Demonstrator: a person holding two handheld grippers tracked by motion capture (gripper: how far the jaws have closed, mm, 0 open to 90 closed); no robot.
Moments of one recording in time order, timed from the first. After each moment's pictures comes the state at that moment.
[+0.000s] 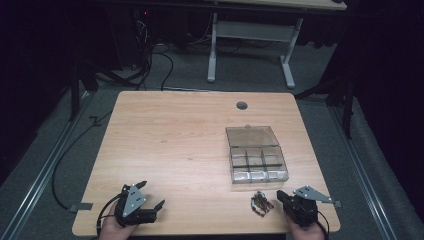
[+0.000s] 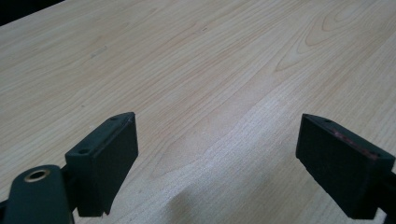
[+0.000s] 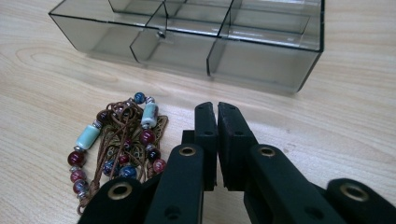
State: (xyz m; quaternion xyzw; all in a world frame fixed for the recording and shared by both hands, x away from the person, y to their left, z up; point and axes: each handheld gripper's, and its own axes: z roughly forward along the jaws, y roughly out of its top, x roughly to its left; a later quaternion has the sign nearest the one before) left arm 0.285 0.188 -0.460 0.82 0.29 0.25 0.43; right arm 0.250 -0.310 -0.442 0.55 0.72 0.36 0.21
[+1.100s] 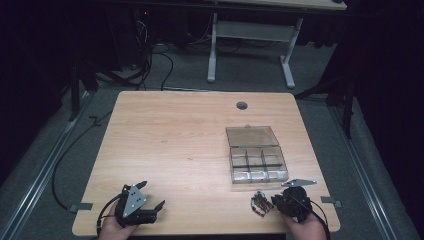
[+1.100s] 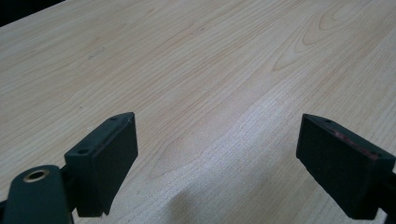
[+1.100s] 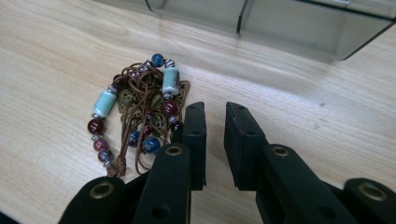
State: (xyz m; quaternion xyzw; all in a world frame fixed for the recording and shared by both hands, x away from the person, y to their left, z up) left arm 0.284 0.187 -0.461 0.82 0.29 0.25 0.42; right arm 0.270 -0.292 -0.421 0.57 0.78 0.23 0.12
